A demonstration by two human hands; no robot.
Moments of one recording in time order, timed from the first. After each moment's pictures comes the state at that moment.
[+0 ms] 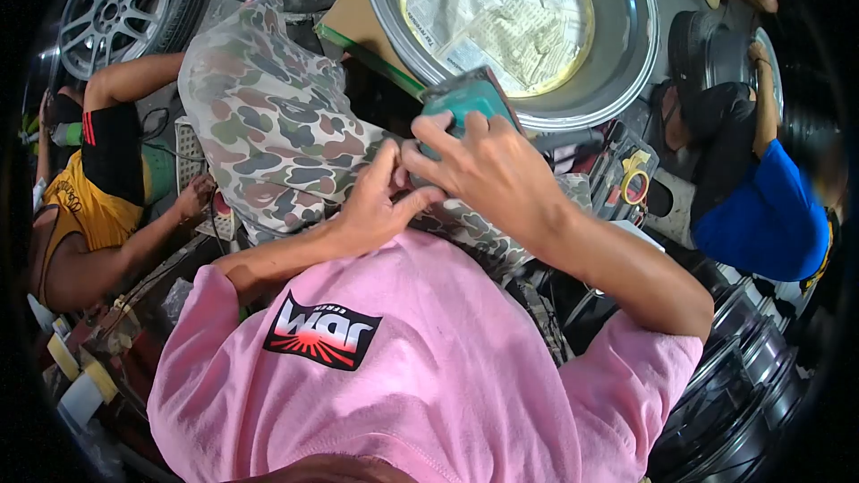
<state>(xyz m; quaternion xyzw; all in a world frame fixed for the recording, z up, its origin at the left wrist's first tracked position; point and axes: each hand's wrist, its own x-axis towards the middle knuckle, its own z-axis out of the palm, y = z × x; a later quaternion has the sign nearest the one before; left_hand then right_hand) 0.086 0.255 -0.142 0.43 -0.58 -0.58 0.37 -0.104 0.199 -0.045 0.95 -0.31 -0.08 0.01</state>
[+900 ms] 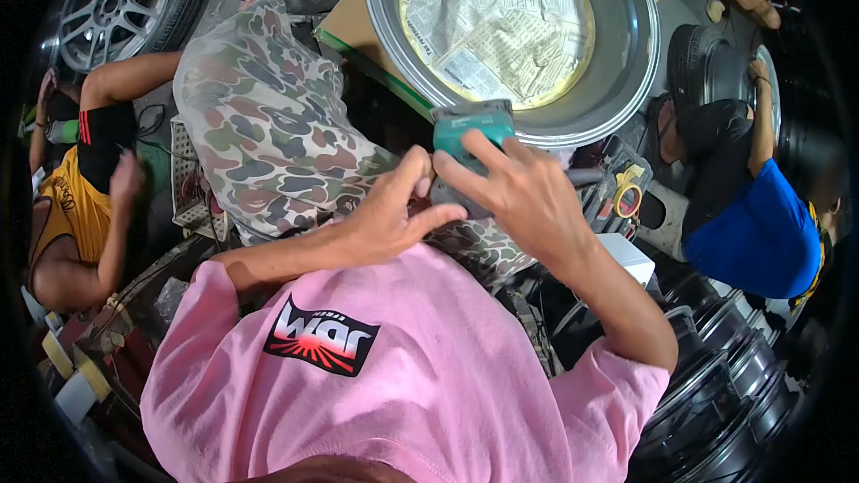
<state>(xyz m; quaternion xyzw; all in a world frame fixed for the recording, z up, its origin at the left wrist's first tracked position) 0.069 0.234 -0.113 0.41 -0.60 -0.60 0.32 -0.137 0.198 -0.041 0.92 -0.38 0.00 -0.11</state>
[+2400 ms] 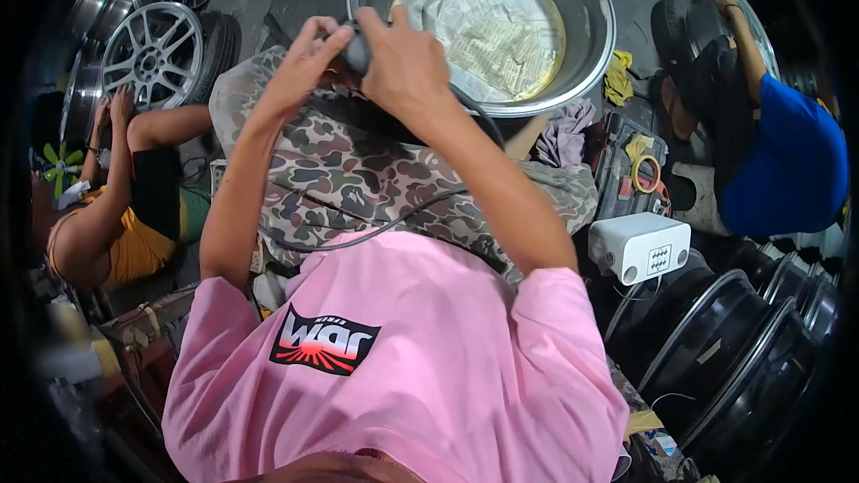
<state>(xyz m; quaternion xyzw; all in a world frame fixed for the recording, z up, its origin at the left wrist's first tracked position) 0.124 0.113 -0.085 0.45 -0.57 -0.59 0.34 -0.057 0.149 -0.083 0.74 -0.59 0.31 -0.10</state>
